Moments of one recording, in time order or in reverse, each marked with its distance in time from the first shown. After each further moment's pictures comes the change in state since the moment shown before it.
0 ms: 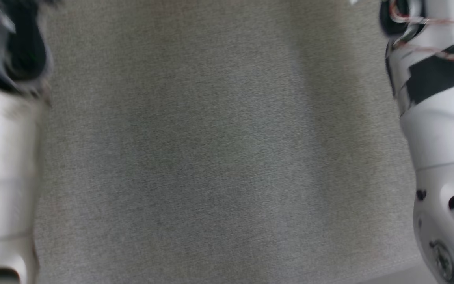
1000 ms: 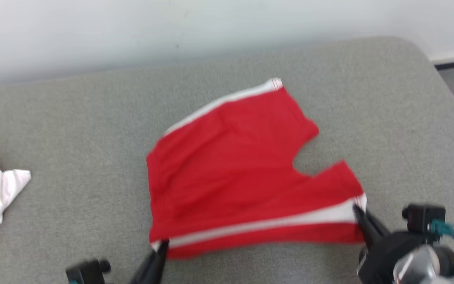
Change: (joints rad) left arm 1.094 0.024 -0.223 -0.167 -0.155 0.043 0.094; right arm 1.253 -0.074 -0.057 -0.660 0.104 0.000 0.523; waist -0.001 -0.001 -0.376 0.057
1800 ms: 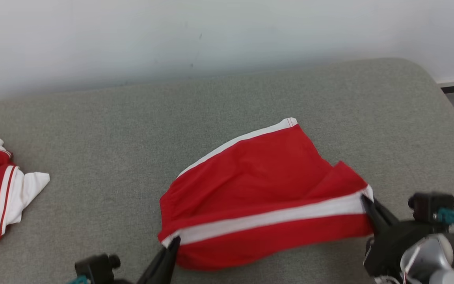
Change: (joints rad) left arm 0.082 0.000 -0.028 -0.150 -0.019 0.097 0.077; right arm 0.092 0.052 -0.061 -0.236 -0.123 0.000 0.175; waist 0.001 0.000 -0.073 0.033
